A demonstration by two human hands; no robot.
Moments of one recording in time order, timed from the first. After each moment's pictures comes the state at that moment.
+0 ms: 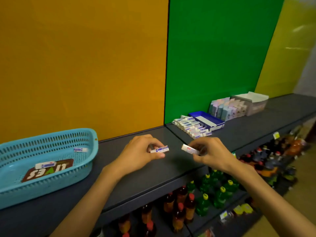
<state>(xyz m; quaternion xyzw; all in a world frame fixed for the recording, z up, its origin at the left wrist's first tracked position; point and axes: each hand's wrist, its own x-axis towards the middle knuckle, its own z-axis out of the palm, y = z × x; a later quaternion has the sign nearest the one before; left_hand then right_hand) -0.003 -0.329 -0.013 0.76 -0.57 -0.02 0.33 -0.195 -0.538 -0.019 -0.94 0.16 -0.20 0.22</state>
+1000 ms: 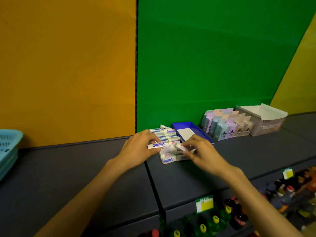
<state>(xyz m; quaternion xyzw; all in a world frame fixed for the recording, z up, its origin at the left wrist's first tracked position) 0.014 -0.586 -0.047 0.82 -0.49 0.06 0.28 -0.147 -0.796 -0.046 -0.97 0.07 -0.17 0.15</state>
